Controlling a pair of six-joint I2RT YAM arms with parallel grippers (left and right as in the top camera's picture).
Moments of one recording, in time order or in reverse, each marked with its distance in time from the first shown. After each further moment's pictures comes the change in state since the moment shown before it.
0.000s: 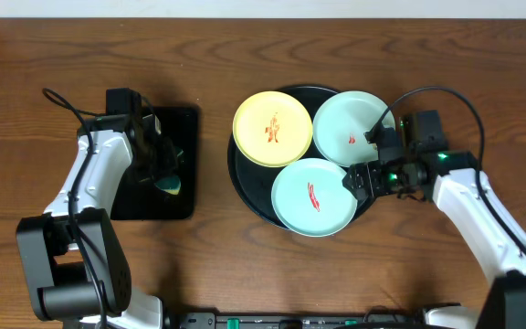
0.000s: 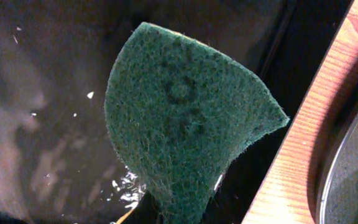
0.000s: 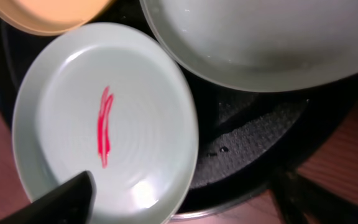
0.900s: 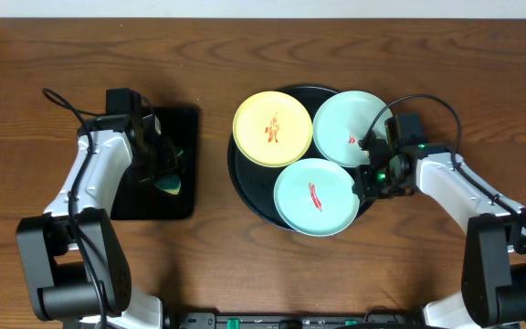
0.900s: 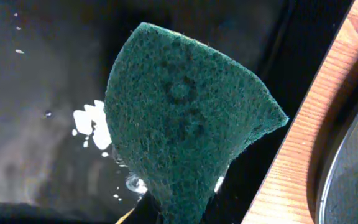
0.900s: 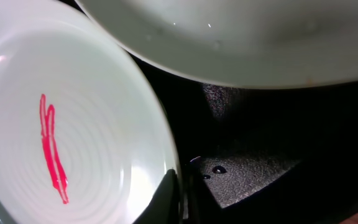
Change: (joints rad) left arm 0.000 0.000 0.000 0.000 0.000 -0.002; right arm 0.006 0.205 0.000 0.048 -0.005 0.090
